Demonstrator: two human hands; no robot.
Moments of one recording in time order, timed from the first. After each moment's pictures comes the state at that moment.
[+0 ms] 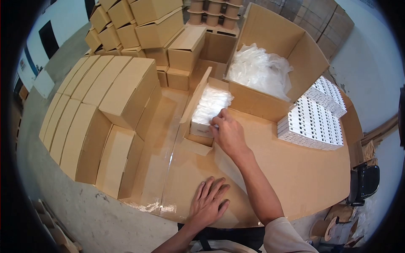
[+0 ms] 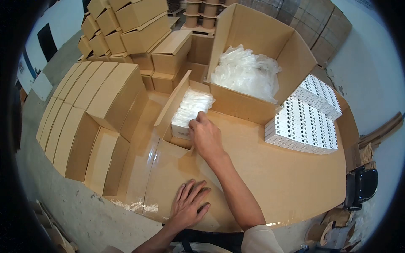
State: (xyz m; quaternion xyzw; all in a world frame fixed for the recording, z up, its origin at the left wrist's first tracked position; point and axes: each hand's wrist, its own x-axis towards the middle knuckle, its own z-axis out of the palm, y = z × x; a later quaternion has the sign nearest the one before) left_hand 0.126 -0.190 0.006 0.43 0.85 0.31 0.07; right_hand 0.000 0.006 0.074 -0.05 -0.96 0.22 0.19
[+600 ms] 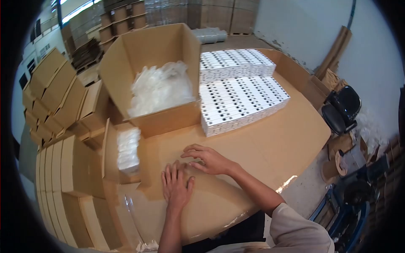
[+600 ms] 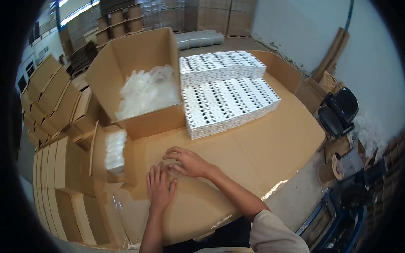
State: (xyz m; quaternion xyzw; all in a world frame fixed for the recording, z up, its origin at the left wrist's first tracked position) left_hand 0.071 -0.054 -0.016 0.50 0.84 0.22 -0.02; right_hand 0.160 0.146 0.045 0.00 -0.91 0.38 0.15
